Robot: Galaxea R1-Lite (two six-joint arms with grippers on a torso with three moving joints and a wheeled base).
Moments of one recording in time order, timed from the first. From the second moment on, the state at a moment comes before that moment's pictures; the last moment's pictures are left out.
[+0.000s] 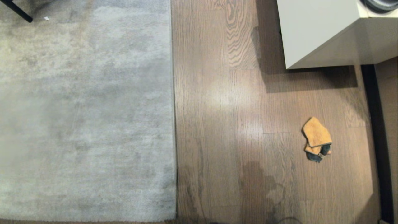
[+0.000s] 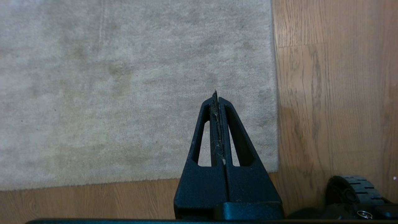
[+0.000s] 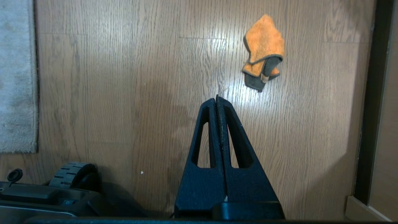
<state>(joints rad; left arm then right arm) 0.00 0.00 0.00 0.00 0.00 0.05 0.01 0.00 0.00 0.00 0.05 -0.07</state>
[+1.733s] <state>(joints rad) 0.00 0.00 0.00 0.00 0.00 0.05 0.01 0.00 0.00 0.00 0.05 -0.07</state>
